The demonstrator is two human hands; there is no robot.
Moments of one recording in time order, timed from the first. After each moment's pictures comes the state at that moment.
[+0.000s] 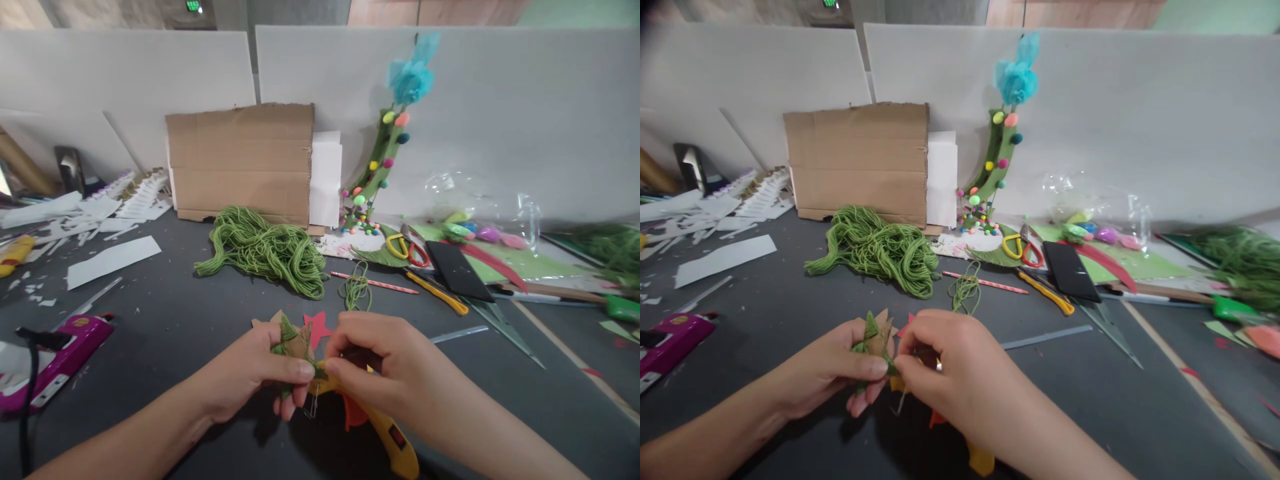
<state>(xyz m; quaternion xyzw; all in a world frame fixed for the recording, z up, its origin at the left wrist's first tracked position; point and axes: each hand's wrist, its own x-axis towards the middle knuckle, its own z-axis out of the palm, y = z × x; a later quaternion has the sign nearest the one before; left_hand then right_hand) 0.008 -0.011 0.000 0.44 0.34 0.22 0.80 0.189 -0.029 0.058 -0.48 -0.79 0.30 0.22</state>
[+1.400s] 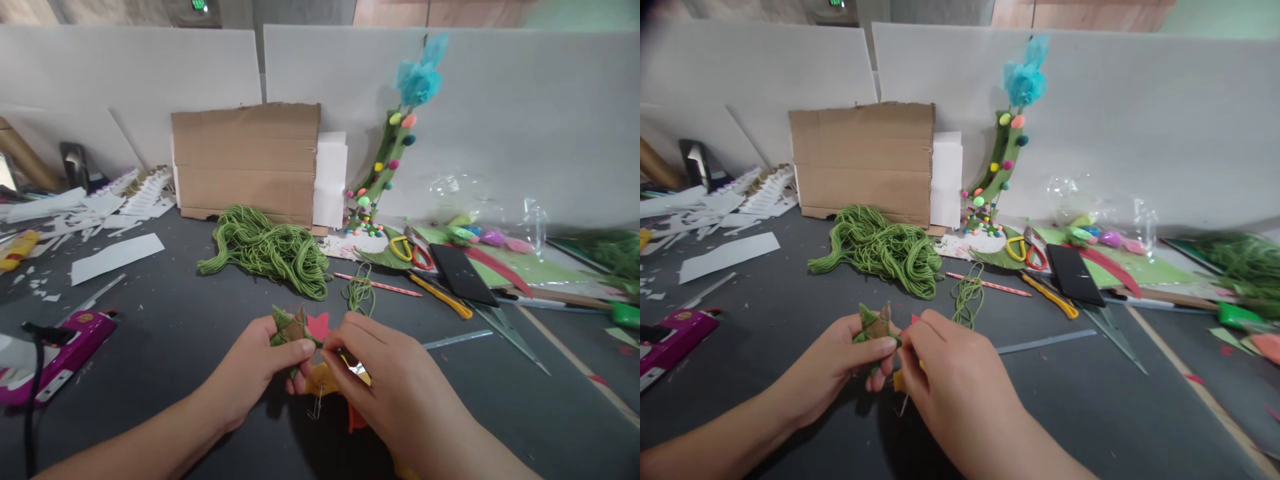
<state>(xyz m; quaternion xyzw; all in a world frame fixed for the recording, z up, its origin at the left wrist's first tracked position) 0.016 -0.016 0.005 0.44 0.41 0.35 0.72 0.181 -0.036 0.035 -0.46 -0.85 0.09 0.25</state>
